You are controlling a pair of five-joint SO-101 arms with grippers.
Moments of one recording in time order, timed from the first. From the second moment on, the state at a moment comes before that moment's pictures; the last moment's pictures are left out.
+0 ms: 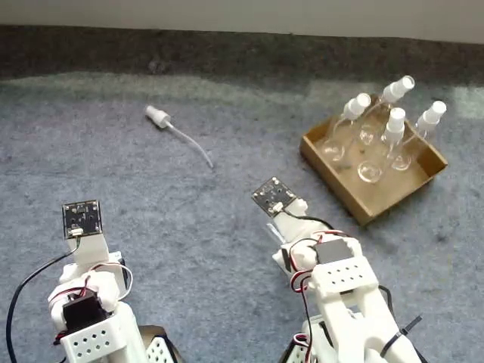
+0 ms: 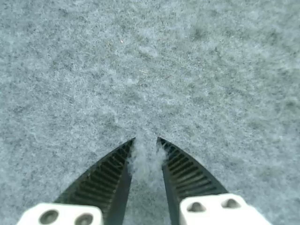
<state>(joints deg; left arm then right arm) -29.8 -104.0 96.0 75.8 -6.0 -18.8 -48.2 72.4 50.2 29.2</state>
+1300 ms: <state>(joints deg) -29.8 -104.0 96.0 75.8 -6.0 -18.8 -36.7 35.6 77.4 31.9</state>
